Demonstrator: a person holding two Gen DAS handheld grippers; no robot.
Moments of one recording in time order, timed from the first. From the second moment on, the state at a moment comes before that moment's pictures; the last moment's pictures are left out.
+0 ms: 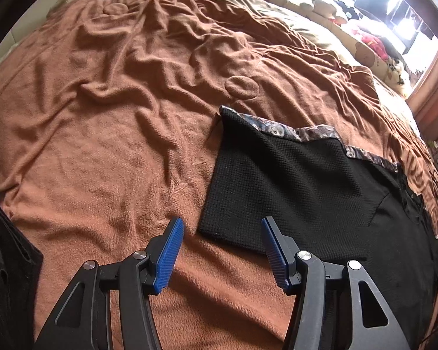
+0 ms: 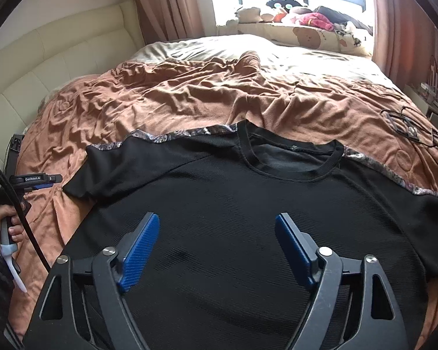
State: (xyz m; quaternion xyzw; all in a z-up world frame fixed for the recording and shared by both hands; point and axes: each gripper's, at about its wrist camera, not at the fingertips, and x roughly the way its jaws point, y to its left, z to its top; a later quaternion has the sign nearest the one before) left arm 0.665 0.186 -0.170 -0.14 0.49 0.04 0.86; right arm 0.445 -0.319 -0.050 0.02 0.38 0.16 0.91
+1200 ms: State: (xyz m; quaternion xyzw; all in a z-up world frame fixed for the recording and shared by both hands) left arm 0.714 0.161 -0.094 -0.12 0.44 -0.01 0.89; right arm 0.499 -0.304 -0.069 0.09 0.42 0.19 0.88
